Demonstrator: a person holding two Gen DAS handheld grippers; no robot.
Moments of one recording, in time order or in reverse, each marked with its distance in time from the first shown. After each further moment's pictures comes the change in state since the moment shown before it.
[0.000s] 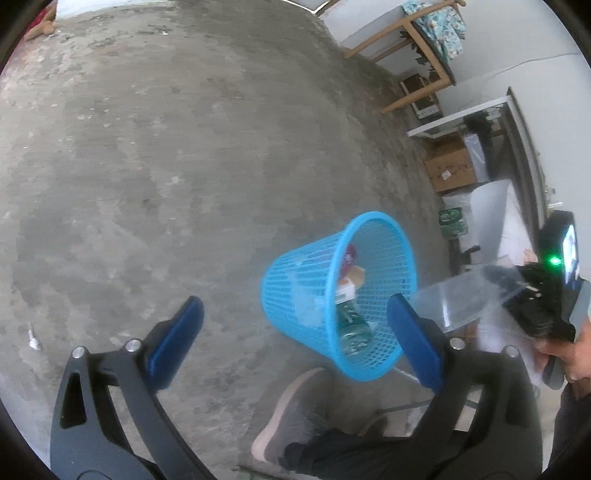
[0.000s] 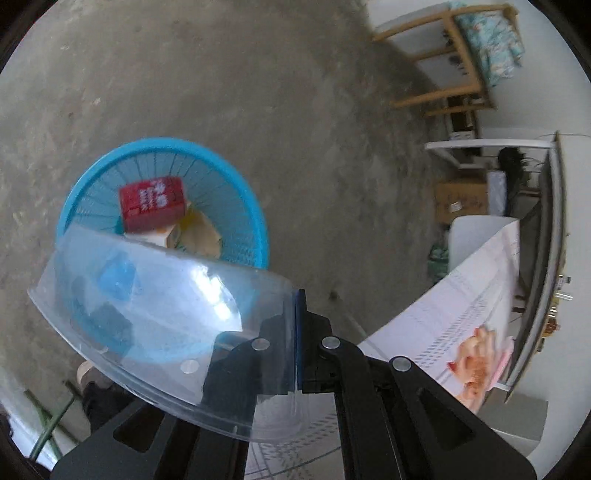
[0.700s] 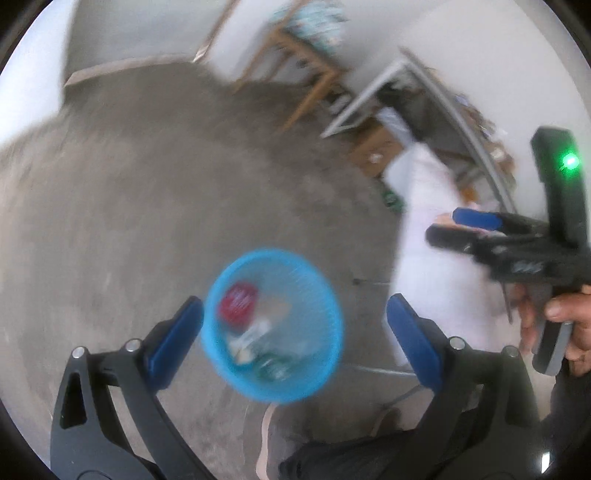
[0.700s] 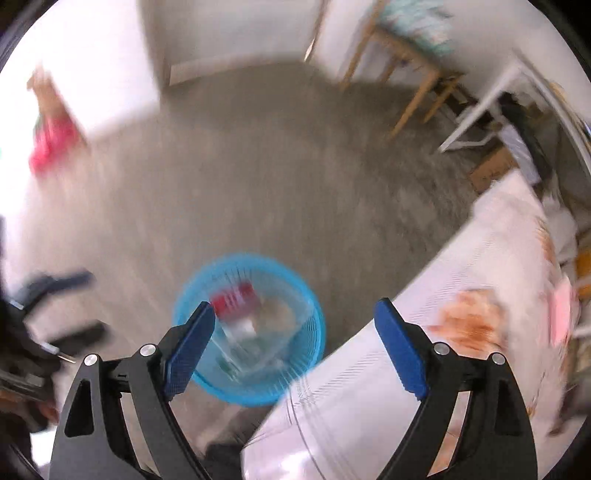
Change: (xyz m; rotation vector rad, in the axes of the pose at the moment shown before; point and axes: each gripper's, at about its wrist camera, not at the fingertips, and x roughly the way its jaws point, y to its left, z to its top) left arm -0.057 -0.183 0.008 0.422 -0.111 -0.087; right arm -0.111 -0.123 -0.074 0.470 -0.386 0.401
